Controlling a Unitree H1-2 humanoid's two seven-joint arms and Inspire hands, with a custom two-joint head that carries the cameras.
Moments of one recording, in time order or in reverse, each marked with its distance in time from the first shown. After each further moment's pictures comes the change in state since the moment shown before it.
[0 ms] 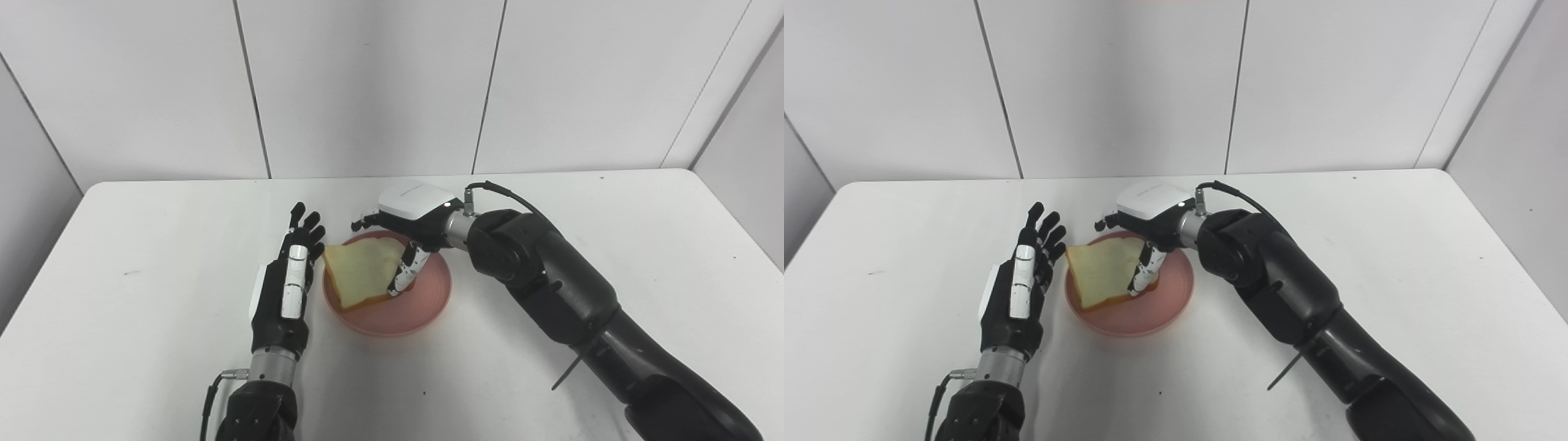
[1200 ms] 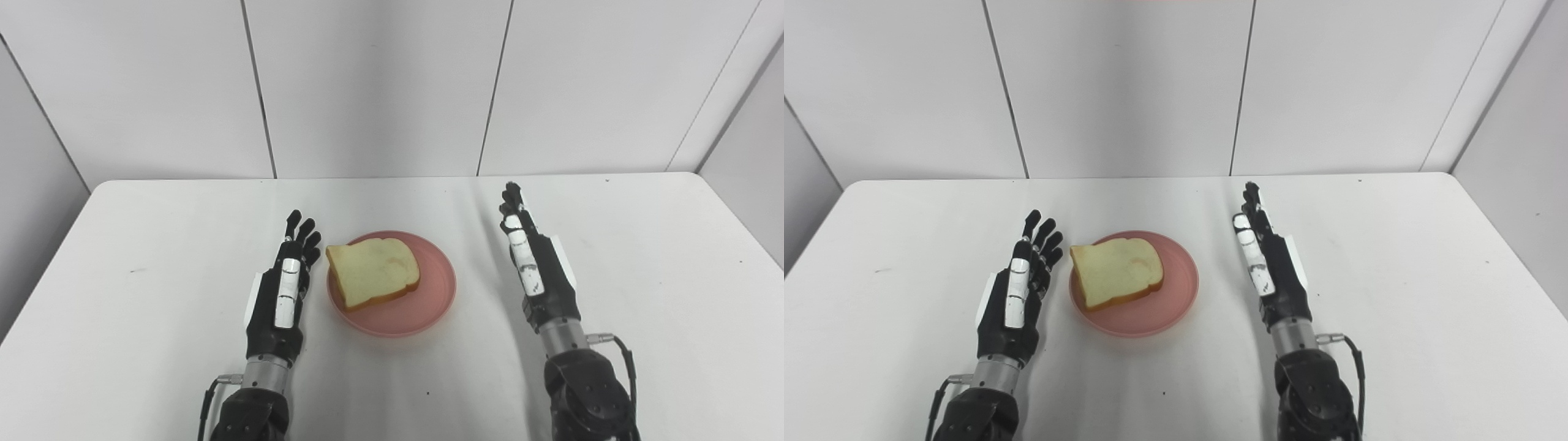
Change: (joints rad) left arm 0.000 0.044 0.023 0.137 -0.048 -0.163 -0.050; right arm 0.607 0.393 -0.620 -0.267 0.768 0.031 -0.559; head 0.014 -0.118
